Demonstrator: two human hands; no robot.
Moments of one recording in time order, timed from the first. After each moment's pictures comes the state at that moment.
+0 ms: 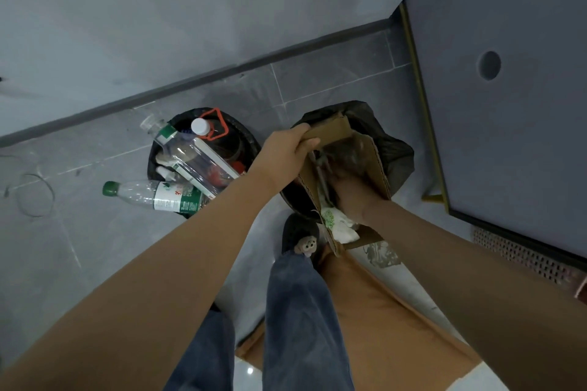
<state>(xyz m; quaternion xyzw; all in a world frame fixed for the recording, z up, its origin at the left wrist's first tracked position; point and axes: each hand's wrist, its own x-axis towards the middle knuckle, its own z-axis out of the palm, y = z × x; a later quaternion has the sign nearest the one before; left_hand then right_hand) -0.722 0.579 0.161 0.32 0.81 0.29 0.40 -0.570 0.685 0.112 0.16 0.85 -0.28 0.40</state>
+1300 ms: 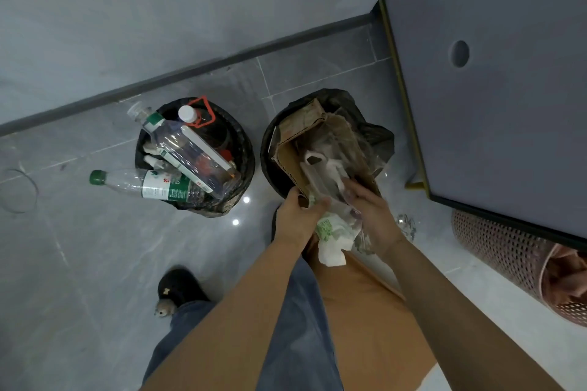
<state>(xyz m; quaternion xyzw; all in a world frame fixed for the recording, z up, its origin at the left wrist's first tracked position) -0.582 0.547 0.173 -0.16 0.70 0.43 0.54 -0.496 0.663 0.183 0.56 0.47 -0.68 0.09</state>
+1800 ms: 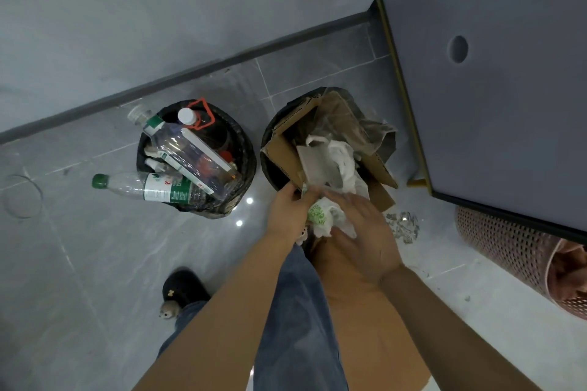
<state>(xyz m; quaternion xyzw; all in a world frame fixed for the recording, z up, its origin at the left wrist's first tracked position) -0.598 0.545 0.175 -0.15 0.67 0.49 0.54 -0.466 0.636 0.188 0.27 0.89 -0.36 0.06</state>
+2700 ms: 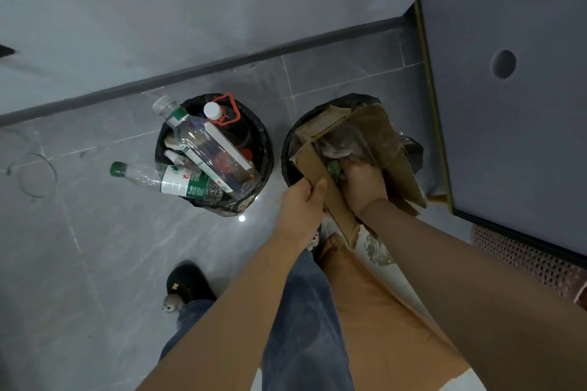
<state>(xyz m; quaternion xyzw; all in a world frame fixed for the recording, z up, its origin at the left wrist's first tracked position) -0.615 0.535 0.154 -0.11 0.71 0.49 0.50 -0.573 0.667 0.123 0.25 0.92 -0.22 0.21</state>
